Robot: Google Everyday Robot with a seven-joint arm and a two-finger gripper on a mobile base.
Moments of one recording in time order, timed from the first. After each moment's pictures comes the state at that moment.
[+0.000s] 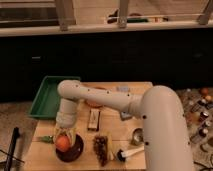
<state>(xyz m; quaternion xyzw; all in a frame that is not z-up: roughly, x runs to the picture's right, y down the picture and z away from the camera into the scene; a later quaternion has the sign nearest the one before) -0.199 0.248 0.680 -0.44 -0.48 -0.43 0.63</state>
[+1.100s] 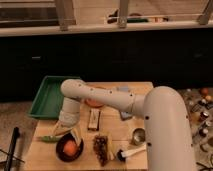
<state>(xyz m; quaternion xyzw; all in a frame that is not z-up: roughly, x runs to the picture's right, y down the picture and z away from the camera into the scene) -0.191 0.244 0.685 -0.44 -0.48 -0.42 0.63</state>
